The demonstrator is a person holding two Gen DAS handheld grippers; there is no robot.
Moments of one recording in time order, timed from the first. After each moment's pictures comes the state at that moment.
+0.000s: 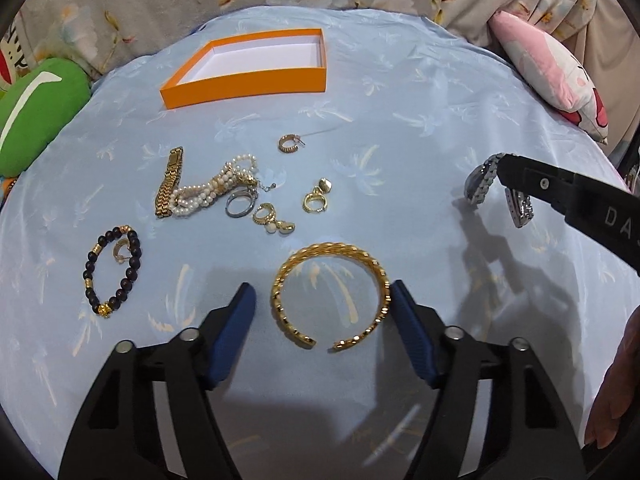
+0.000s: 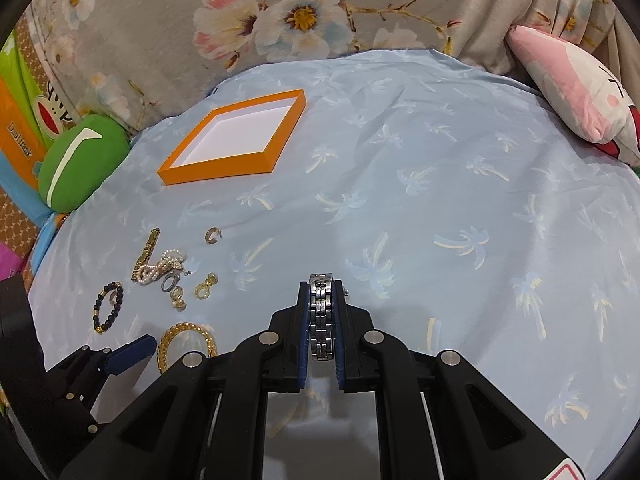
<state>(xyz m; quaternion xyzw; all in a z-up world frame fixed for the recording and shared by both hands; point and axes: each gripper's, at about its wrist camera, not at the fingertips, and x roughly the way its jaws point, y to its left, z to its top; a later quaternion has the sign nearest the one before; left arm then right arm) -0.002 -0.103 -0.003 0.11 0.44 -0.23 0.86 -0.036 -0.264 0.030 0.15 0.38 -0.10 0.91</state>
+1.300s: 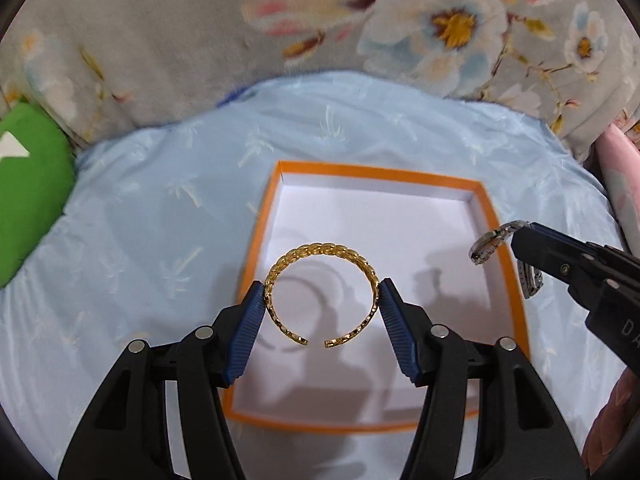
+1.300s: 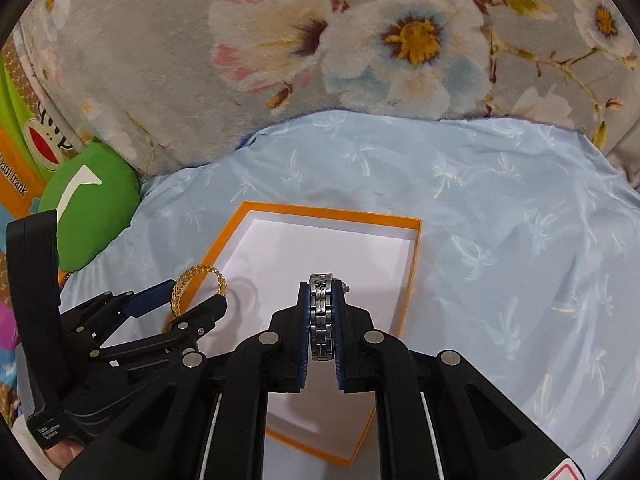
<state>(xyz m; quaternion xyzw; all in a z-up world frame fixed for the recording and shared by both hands) 0.321 -0.118 0.044 0.07 0.42 -0.19 0.88 0.280 -0.282 0.075 0.13 0.37 -0.01 0.92</state>
